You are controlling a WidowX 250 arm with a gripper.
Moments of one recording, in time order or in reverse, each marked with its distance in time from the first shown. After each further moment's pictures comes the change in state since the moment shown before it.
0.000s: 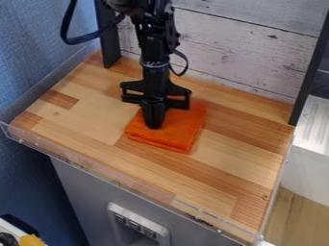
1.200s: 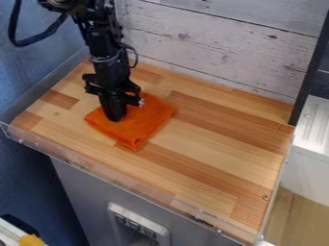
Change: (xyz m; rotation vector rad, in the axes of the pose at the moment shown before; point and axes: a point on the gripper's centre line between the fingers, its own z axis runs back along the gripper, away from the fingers) arm -0.005 0.083 -0.003 -0.017 0.008 -0.247
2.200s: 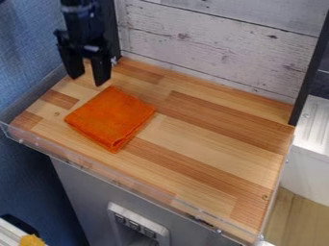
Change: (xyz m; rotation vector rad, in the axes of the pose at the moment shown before) arm 0.015 0.030 0.071 0.008 -0.003 -0.033
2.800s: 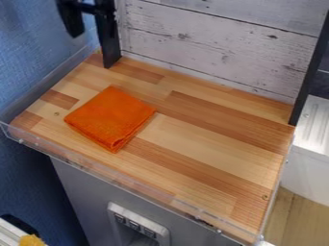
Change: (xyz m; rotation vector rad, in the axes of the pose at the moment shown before) arm 0.031 -0.003 0.049 0.017 -0.056 0.013
